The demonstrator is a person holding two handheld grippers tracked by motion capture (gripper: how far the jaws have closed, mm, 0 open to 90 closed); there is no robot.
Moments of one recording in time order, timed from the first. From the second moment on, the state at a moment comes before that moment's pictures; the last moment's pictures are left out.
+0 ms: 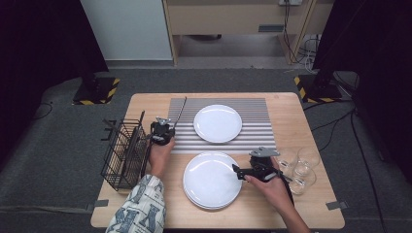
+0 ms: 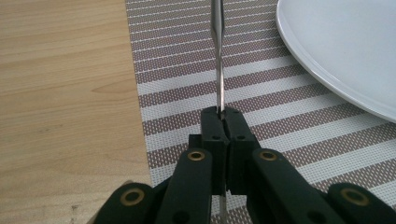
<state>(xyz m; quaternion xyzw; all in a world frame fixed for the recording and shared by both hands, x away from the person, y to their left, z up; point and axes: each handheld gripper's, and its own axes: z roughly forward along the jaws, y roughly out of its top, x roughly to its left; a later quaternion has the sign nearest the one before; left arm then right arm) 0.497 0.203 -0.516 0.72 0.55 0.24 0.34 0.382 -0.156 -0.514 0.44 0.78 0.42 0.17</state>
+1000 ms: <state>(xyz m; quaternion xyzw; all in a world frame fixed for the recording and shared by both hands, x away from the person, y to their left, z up) 0.517 0.201 -0.530 0.72 0.56 0.23 0.32 0.384 -0.162 -0.516 0.45 0.77 0.42 0.17</state>
